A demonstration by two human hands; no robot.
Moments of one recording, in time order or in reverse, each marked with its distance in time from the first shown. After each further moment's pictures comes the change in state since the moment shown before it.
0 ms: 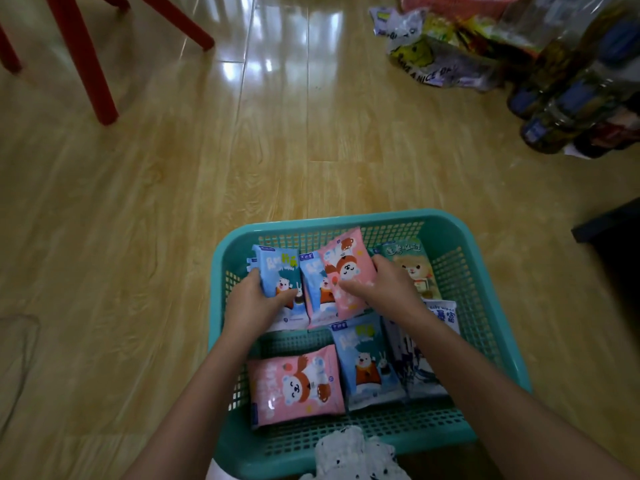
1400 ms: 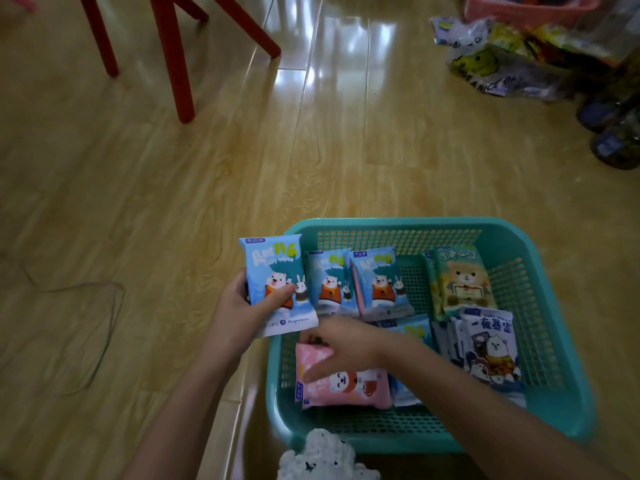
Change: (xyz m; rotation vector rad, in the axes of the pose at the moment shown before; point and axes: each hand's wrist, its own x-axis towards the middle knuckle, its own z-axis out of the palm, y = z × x) left_hand -0.054 -0.031 -0.079 -0.583 0.060 0.035; right_hand -0.032 -0.046 0.091 -0.413 -0.718 -0.657
